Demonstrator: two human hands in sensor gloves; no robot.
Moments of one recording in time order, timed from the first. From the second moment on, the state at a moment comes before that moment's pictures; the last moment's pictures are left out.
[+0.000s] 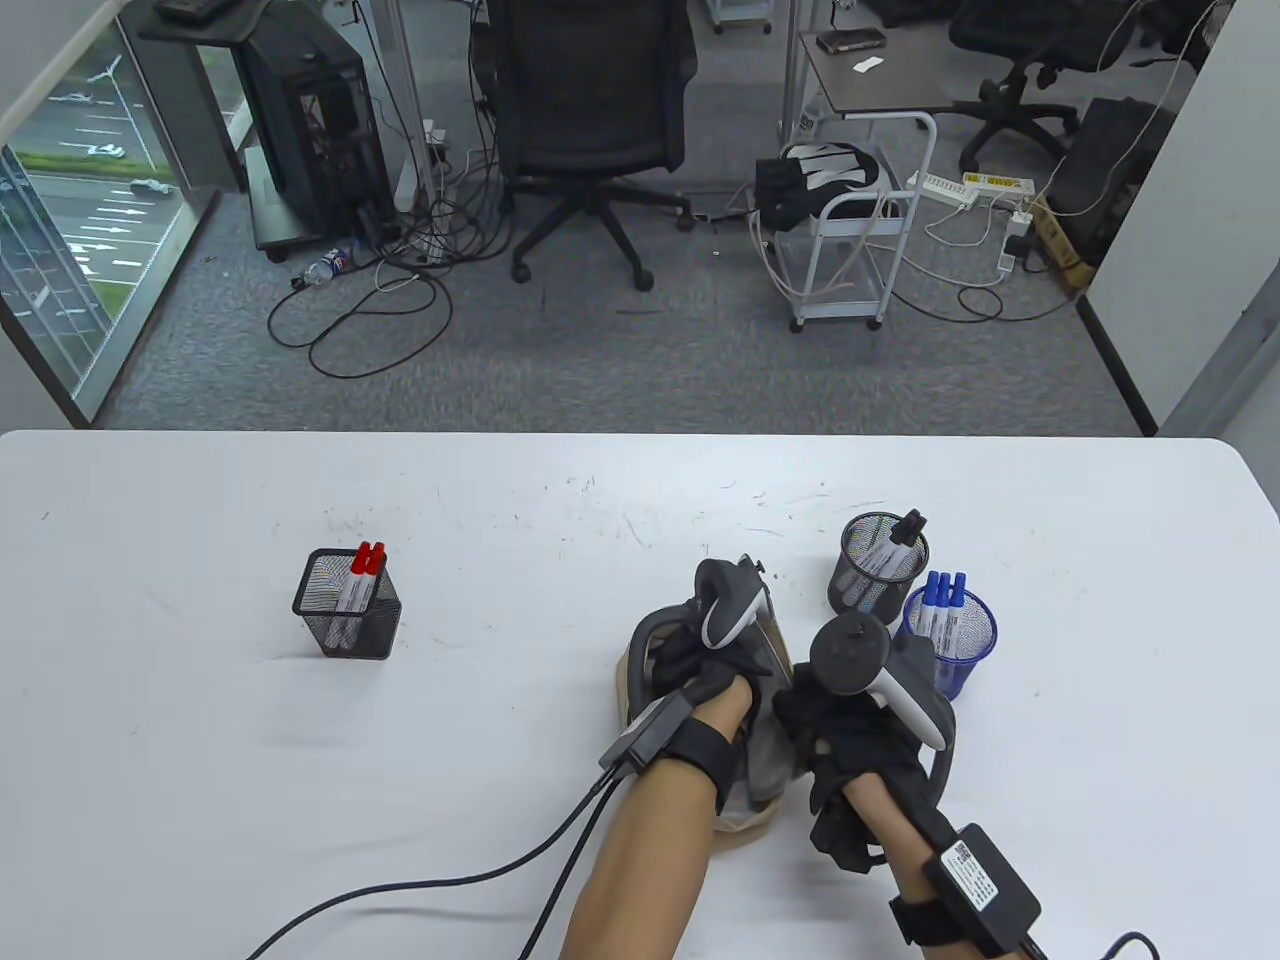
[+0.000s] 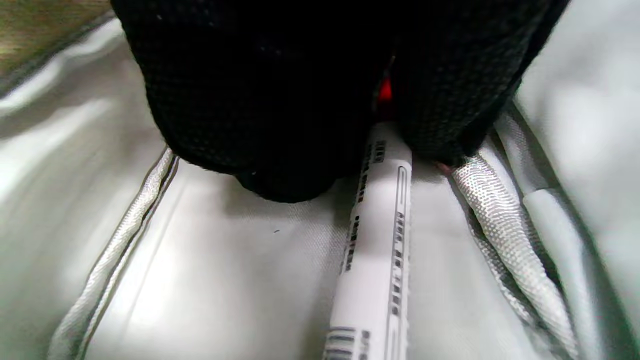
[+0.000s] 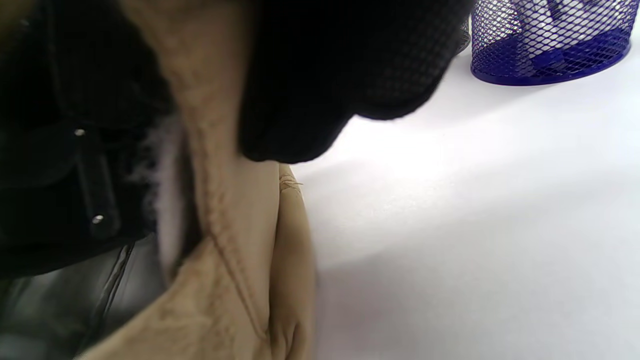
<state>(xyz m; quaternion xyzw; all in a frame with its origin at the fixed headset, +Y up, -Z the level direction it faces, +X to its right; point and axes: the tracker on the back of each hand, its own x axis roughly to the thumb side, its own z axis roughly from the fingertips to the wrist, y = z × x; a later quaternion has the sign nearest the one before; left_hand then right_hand) 0.035 -0.749 -0.446 -0.30 0.13 -0.03 0.95 0.167 -0.707 -0.360 -0.02 0.18 0.96 0.21</state>
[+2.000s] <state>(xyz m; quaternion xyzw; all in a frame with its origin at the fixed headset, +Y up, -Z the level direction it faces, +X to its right) -0.165 -0.626 -0.362 0.06 0.05 0.03 1.00 0.167 -0.702 -0.357 -0.02 0.20 0.96 0.21</state>
